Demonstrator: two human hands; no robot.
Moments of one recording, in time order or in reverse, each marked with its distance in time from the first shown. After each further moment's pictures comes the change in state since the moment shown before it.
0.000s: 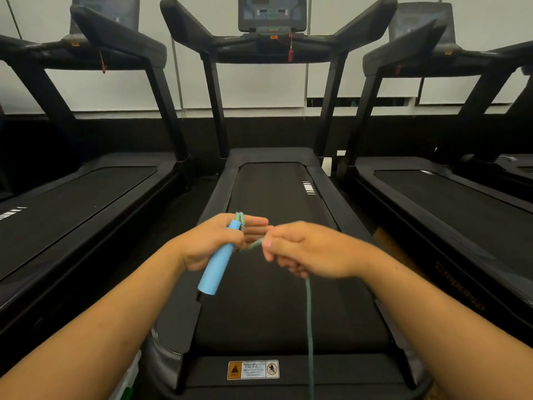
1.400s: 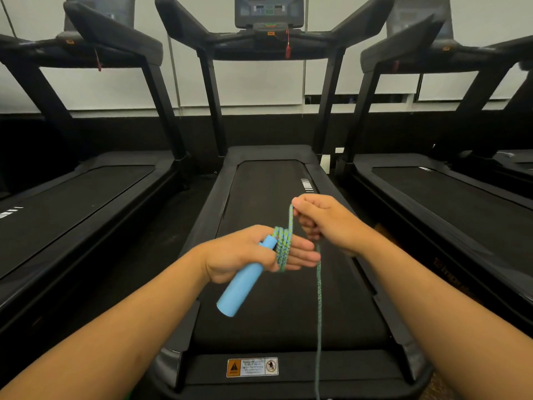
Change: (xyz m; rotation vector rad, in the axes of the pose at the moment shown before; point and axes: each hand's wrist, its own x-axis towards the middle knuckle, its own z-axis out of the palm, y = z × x) left_hand 0.008 -0.001 0.049 -0.035 -0.359 -0.016; right_hand 0.022 0.061 -0.026 0.391 0.419 0.013
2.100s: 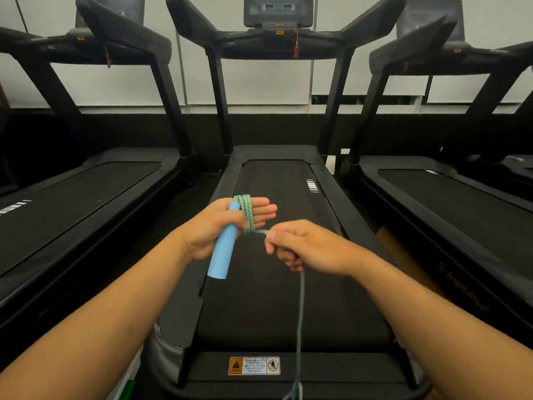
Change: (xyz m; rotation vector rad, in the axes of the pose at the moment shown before) left_hand -0.019 0.008 -0.046 -0.146 0.404 0.156; right_hand -0.019 -0.015 0.043 -0.116 -0.350 0.036
